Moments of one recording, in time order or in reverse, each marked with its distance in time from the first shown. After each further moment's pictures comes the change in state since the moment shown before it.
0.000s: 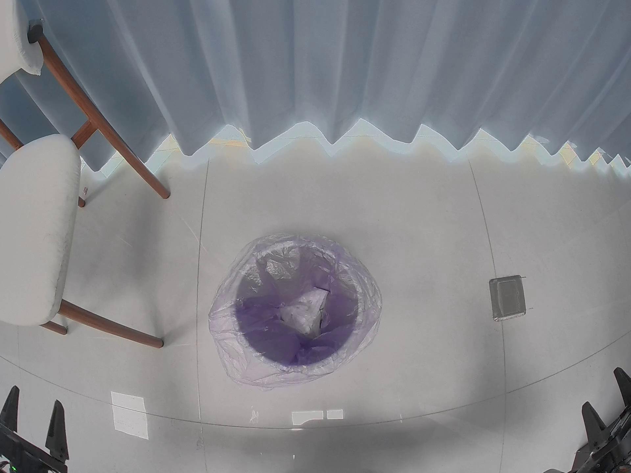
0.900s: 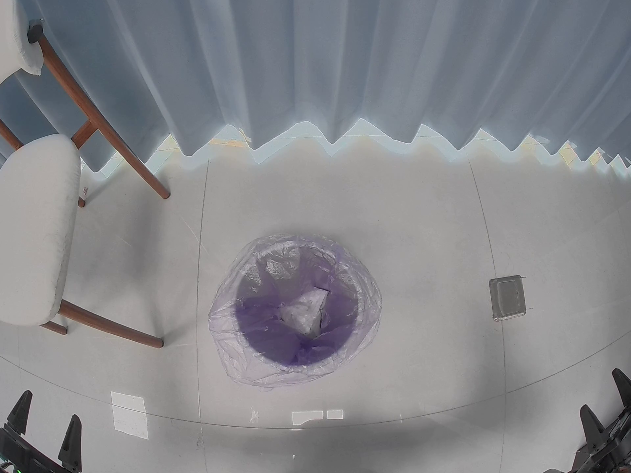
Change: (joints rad) left arm -0.004 0.002 0.000 0.037 -0.144 0.040; right arm 0.020 0.001 0.001 0.002 0.008 -0.001
